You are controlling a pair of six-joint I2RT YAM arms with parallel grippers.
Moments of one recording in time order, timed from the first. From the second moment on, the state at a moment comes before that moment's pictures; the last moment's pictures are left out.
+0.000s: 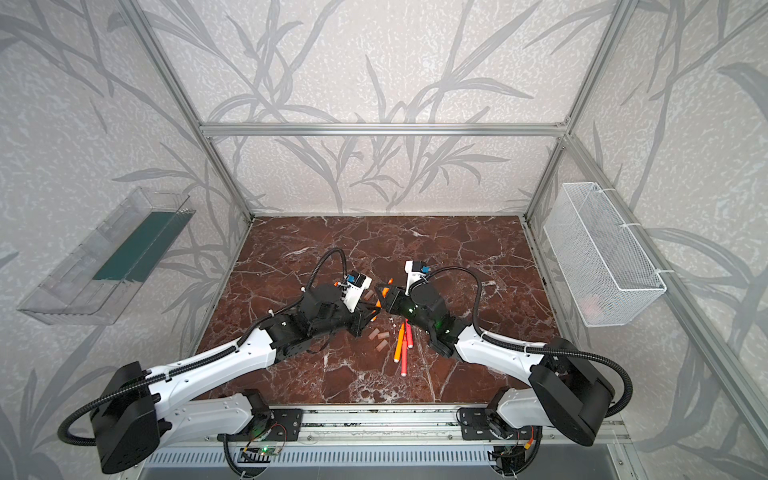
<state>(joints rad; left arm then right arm) -0.82 1.18 0.72 -0.06 0.13 -0.31 0.82 1.34 0.61 0.50 0.02 0.95</state>
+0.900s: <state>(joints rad) -0.82 1.24 0.74 -0.08 0.11 -0.31 0.93 1.34 0.61 0.55 0.11 0.98</state>
